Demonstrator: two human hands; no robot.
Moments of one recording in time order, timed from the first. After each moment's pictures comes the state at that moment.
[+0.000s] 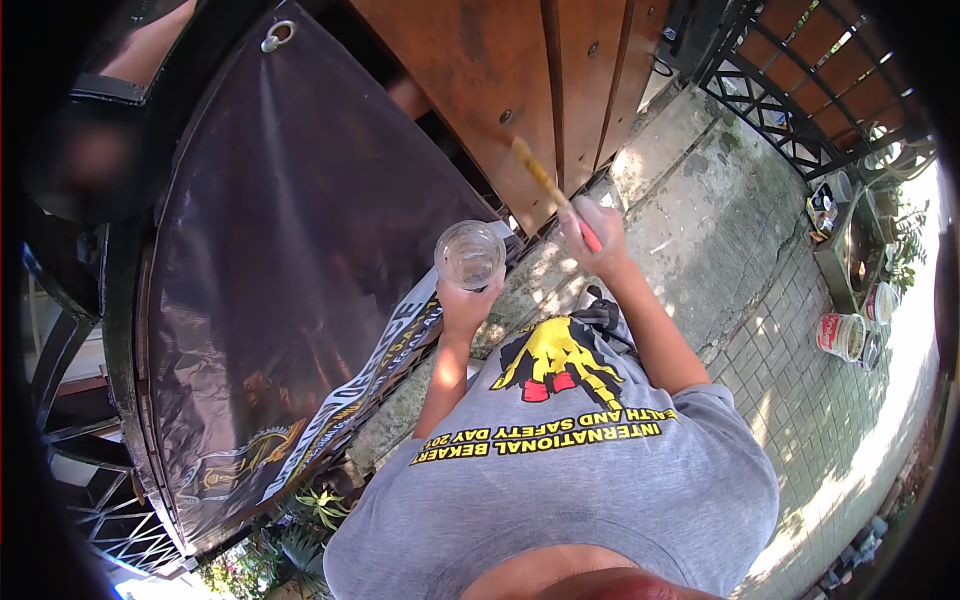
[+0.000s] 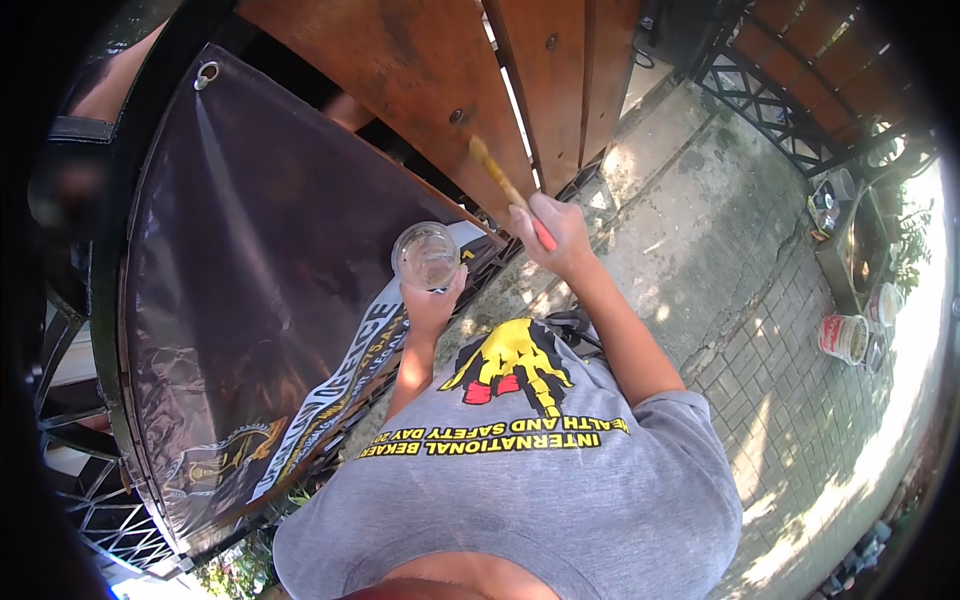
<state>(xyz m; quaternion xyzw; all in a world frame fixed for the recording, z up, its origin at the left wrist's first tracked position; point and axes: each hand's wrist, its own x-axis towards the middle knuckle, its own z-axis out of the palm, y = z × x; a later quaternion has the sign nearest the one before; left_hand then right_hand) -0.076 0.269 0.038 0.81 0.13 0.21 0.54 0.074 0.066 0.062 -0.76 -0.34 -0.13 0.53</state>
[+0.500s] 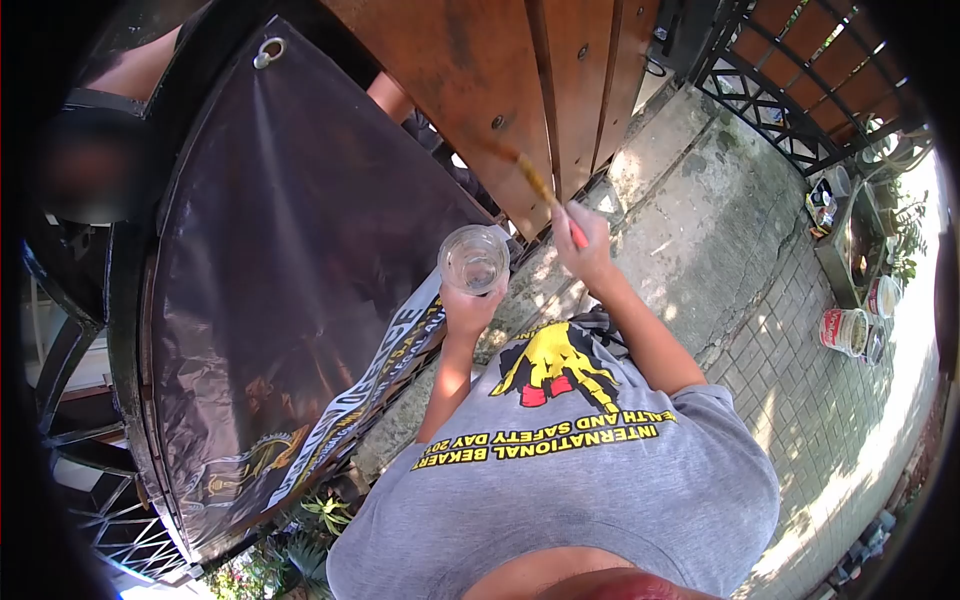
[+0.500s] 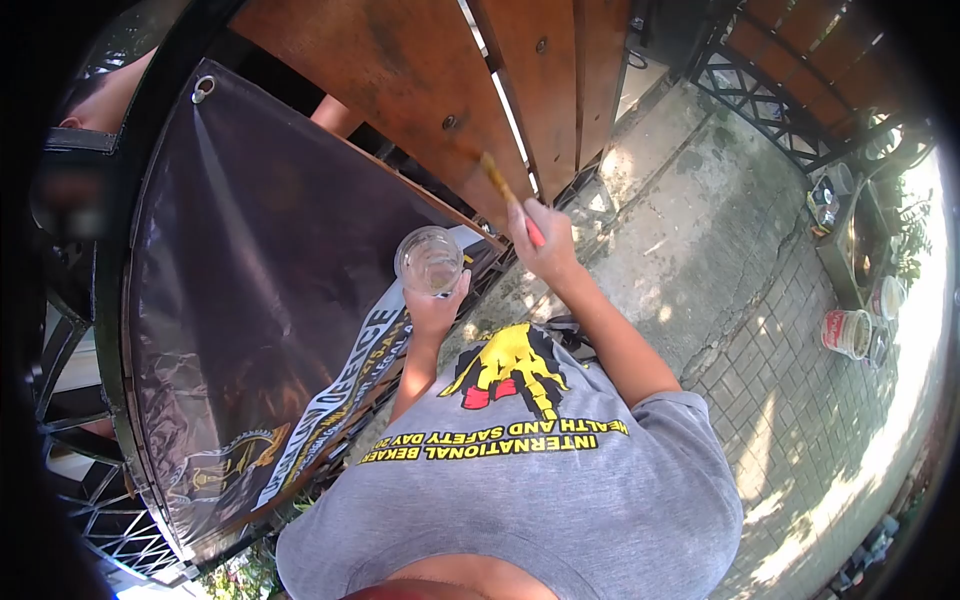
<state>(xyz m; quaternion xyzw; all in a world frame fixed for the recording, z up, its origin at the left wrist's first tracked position) -0.073 0.261 0.045 0.81 0.11 0.23 0.54 0.065 0.083 0.049 -0.77 -0.22 -0.10 0.59</state>
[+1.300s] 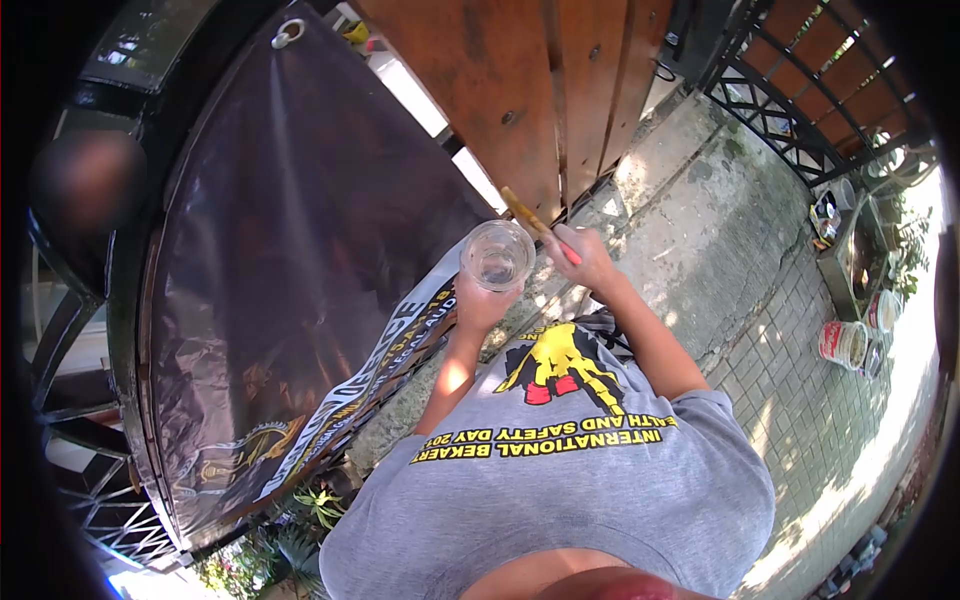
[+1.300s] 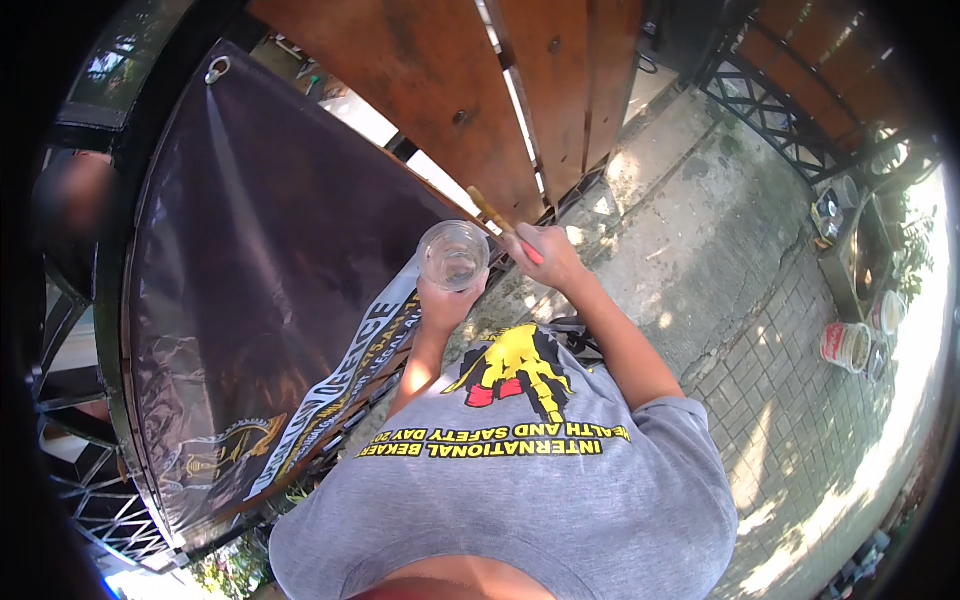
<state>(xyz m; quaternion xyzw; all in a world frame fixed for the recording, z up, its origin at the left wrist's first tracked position) -0.069 0.252 0.044 0.82 0.10 0.20 0.53 0.061 0.073 -0.001 -0.79 -0.37 -0.03 0.49</state>
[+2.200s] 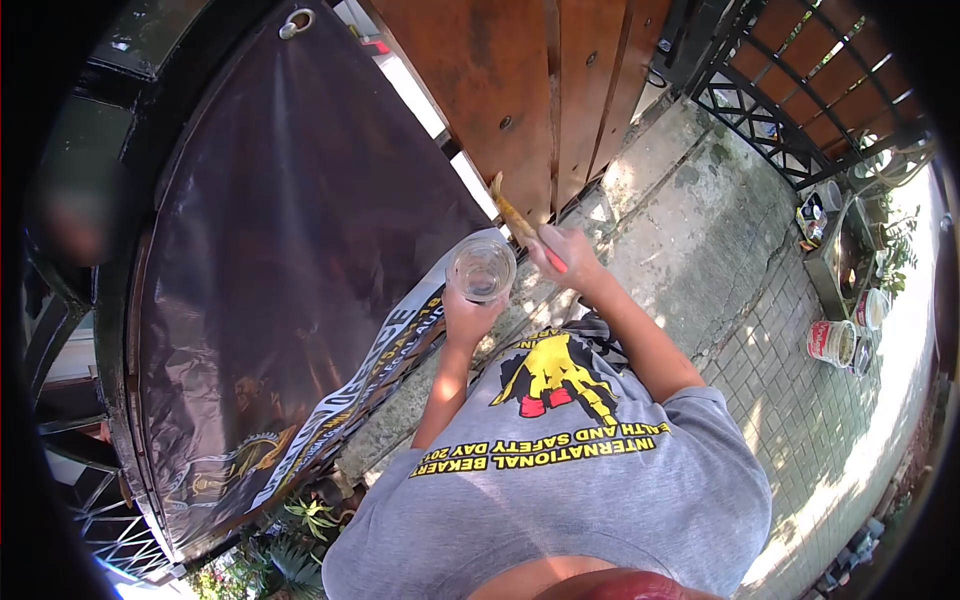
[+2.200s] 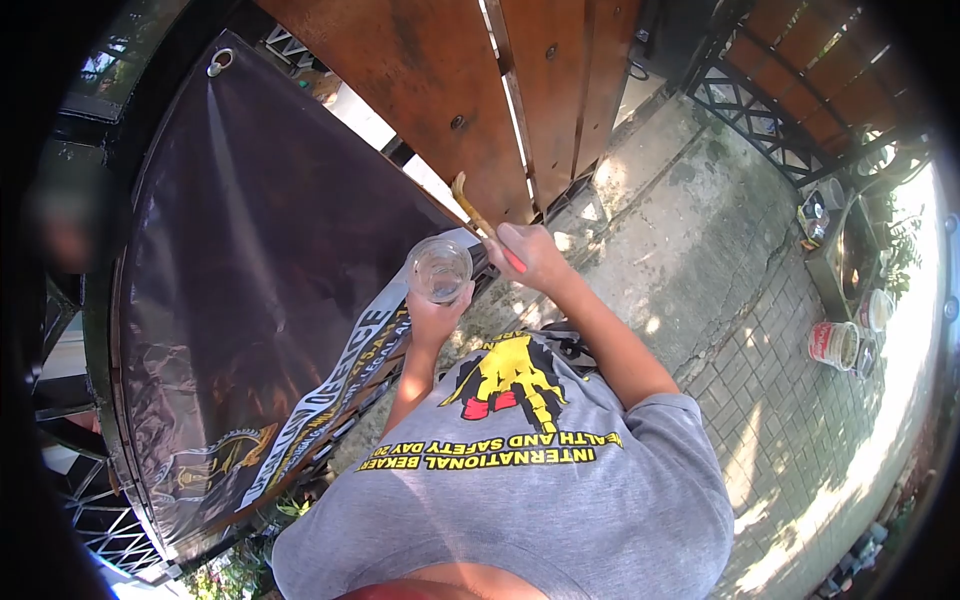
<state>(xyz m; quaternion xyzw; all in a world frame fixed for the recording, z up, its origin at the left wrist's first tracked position) -0.081 0.257 0.034 0.81 0.14 0.20 0.54 0.062 0.089 0.030 -0.75 -0.40 -0.10 0.52</state>
